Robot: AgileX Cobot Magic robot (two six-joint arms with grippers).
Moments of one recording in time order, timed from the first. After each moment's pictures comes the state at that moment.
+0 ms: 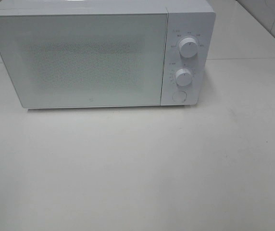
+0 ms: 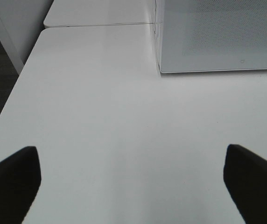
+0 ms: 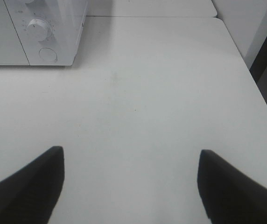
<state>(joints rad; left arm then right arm) 0.02 0.00 -0.50 0.00 1.06 0.06 0.05 0.00 -0.51 -0.10 1.02 0.07</state>
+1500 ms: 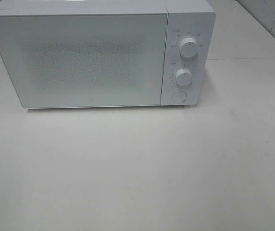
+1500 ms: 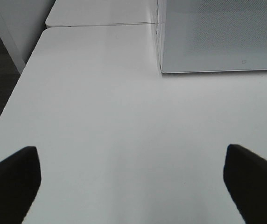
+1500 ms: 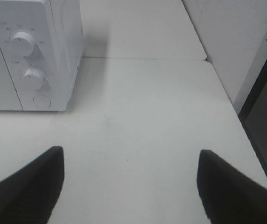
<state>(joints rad) 0.03 0.00 -0.50 0.00 1.06 0.06 0.05 0.18 -0.56 -0.14 0.79 0.08</state>
